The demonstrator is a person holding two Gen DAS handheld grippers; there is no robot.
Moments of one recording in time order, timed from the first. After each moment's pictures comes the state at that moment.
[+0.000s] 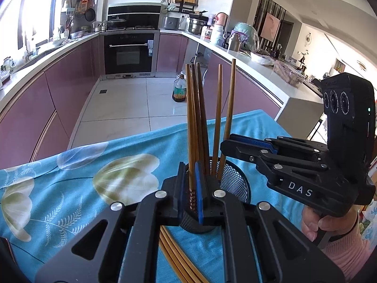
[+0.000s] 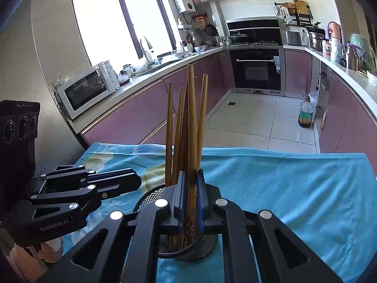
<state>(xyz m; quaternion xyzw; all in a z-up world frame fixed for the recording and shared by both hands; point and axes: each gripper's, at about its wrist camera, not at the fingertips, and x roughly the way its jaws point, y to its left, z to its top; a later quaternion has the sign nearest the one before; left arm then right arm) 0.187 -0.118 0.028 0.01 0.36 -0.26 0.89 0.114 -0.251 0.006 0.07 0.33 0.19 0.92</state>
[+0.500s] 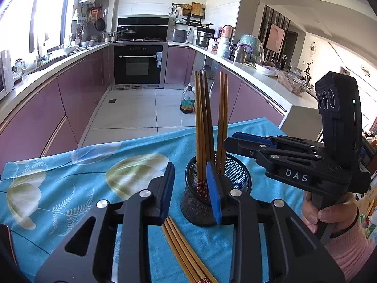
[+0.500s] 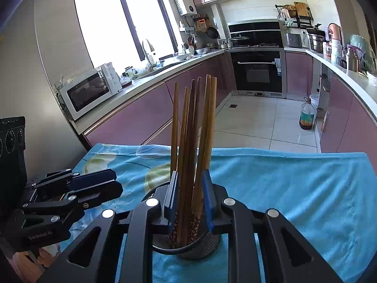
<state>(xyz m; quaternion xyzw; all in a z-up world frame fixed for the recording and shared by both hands) 0.151 -0.097 0.030 0.00 0.33 -0.23 0.92 0.107 -0.250 0.006 0.07 0.32 0.19 0.92</state>
